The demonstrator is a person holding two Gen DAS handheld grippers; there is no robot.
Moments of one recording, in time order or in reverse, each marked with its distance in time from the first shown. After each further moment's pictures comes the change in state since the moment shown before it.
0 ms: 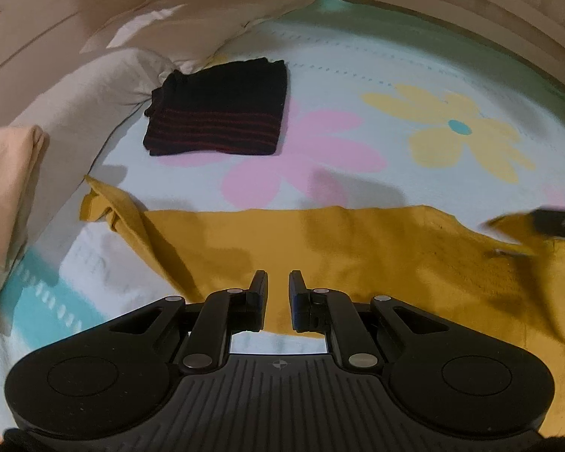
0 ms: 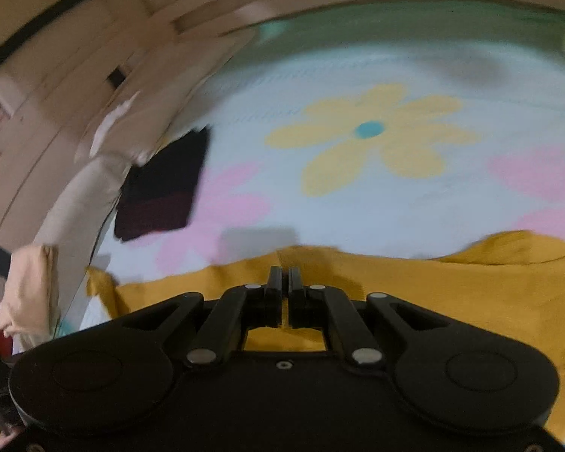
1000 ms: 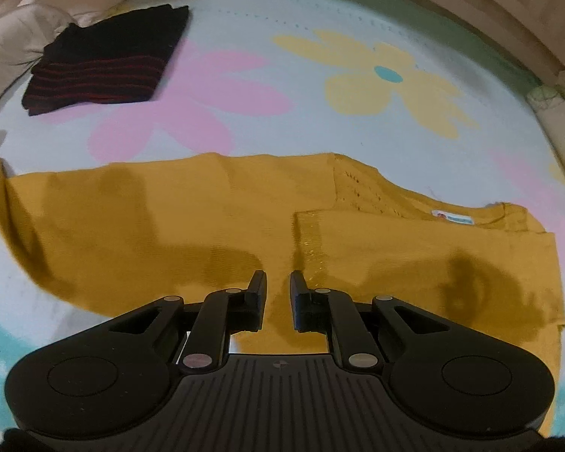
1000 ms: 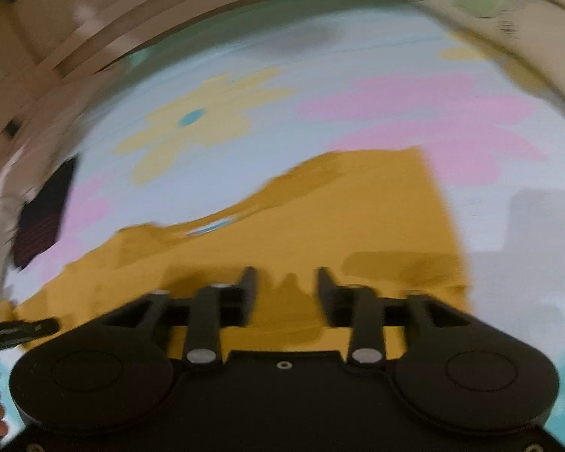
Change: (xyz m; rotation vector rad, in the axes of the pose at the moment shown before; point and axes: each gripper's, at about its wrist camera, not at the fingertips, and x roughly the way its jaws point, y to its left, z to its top) left arm 0.066 -0.063 -0.018 0.048 0.100 -0.230; right arm -0.054 -0.171 -0.082 0.247 -0.114 -0.273
